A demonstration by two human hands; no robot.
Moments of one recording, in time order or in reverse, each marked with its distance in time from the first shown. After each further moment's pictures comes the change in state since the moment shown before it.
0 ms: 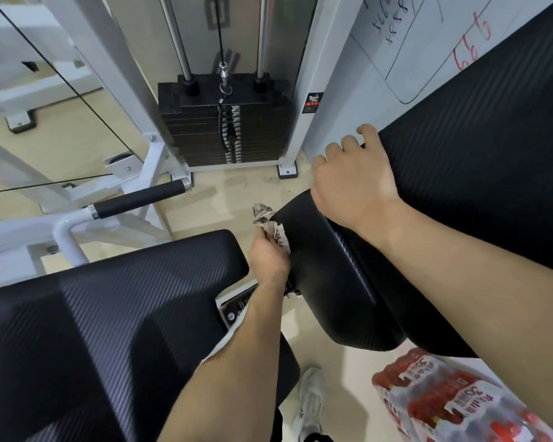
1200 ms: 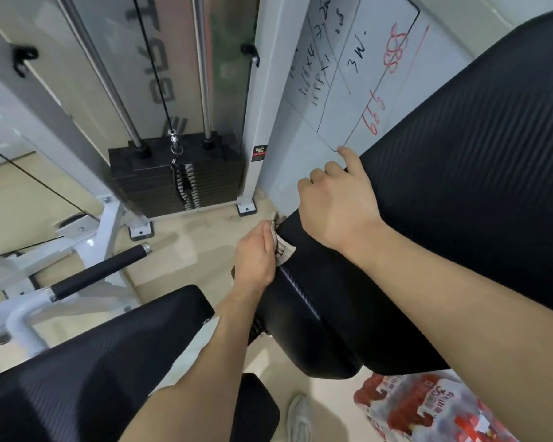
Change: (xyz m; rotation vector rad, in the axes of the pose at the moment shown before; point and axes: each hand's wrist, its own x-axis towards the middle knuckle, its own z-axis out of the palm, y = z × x) left_hand -0.017 0.126 -0.019 0.119 -0.210 0.654; right_hand -0.002 0.072 -0.053 0.042 -0.034 0.160
